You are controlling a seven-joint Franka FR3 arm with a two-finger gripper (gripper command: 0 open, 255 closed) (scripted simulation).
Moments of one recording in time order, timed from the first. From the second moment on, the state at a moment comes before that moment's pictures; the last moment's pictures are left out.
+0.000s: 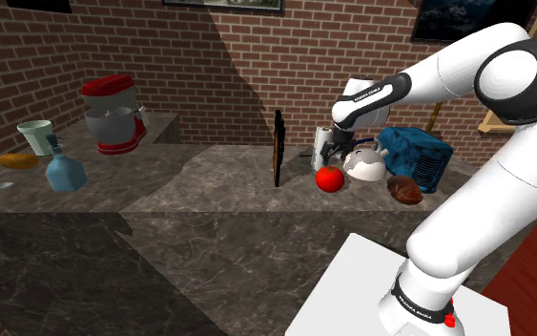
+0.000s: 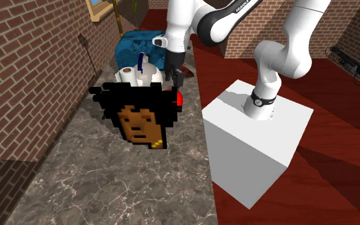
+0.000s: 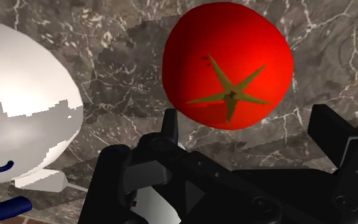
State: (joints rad) arm -0.34 -0.23 -0.28 -2.40 -0.07 2.33 -0.15
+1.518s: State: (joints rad) arm -0.34 -0.21 -0.29 -2.41 -0.06 2.35 -0.16
